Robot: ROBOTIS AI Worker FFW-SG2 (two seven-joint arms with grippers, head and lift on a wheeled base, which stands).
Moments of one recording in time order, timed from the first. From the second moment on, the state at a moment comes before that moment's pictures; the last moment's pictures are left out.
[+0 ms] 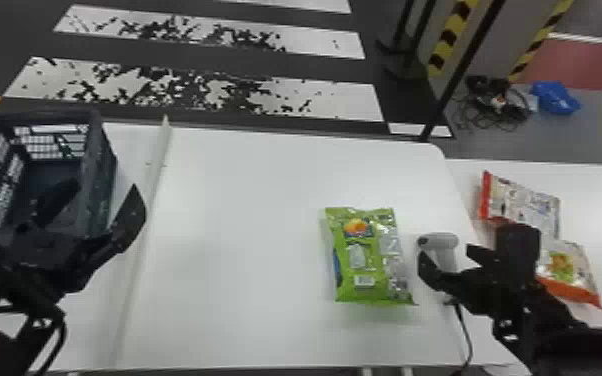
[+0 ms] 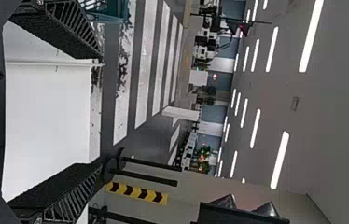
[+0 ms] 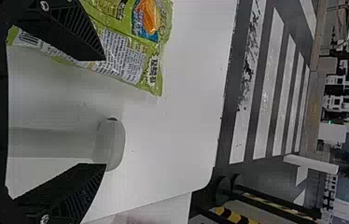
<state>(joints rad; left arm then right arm) 0.46 0.12 0.08 -1.97 0.25 0.04 -0.26 0.38 -0.23 -0.23 -1.88 -0.05 0.56 0.28</state>
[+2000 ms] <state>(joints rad) 0.47 0.11 0.07 -1.95 0.25 0.06 -0.26 0.45 -0.20 -0.31 -2.09 -0.04 0.97 0.36</state>
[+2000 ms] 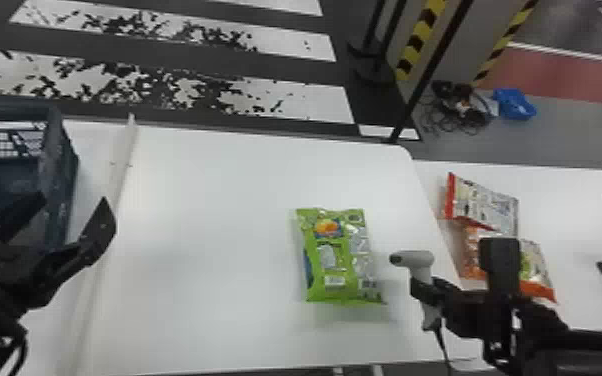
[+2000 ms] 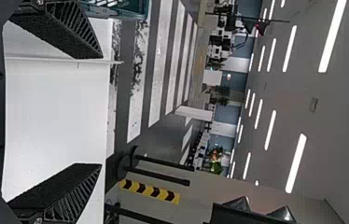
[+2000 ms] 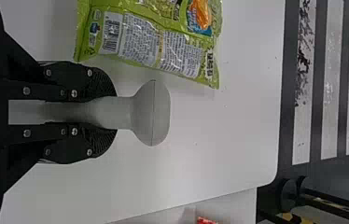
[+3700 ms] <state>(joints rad) 0.49 0.11 0.08 -1.95 0.25 0.04 -0.25 0.49 -0.19 -0.26 -2.28 -0.11 1.23 0.41</state>
